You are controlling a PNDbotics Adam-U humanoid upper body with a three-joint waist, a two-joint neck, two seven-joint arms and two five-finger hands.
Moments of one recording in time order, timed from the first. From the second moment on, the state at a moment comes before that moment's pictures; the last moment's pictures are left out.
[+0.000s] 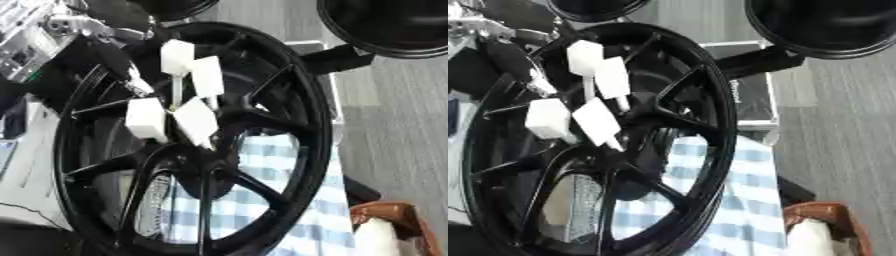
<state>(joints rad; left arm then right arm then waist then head) -0.94 0.84 -0.50 -1.48 -0.61 -0.30 -0.76 0.00 -0.31 -0.06 -1.99 0.25 0.05 -0.63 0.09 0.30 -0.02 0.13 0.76</state>
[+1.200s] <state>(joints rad) -0.88 0.90 -0.44 -1.61 -0.51 -0.21 -0.67 0.01 -0.31 -0.06 -1.99 0.25 0.04 -0.63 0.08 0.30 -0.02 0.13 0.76</state>
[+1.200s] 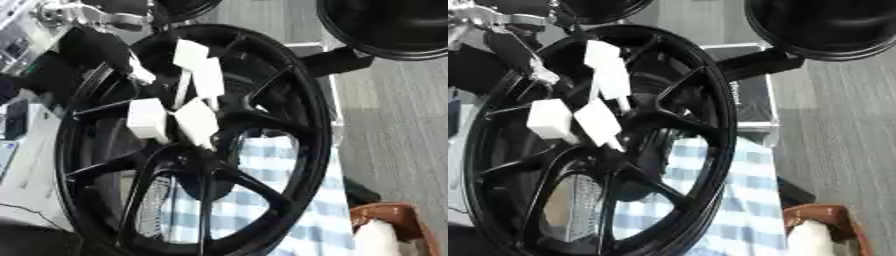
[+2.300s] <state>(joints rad) -0.57 1.11 -0.23 -1.99 -0.24 -0.21 -0.58 0.01 -0.31 -0.07 -1.99 0.26 0.03 -0.64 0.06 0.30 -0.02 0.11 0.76</state>
